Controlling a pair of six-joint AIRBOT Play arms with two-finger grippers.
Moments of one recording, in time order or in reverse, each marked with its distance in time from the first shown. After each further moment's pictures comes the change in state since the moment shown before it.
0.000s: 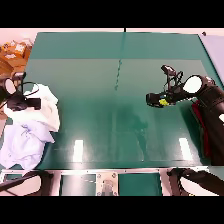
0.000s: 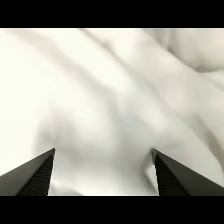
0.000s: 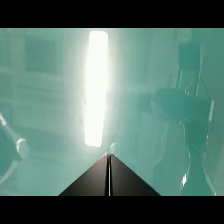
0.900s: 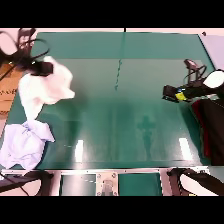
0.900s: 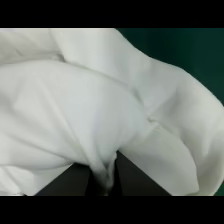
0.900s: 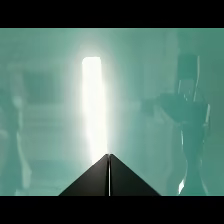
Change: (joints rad) left arm -0.321 -0.016 0.548 -0.146 -0.204 0.028; right arm -0.223 0.043 0.039 -0.007 0.045 -0.003
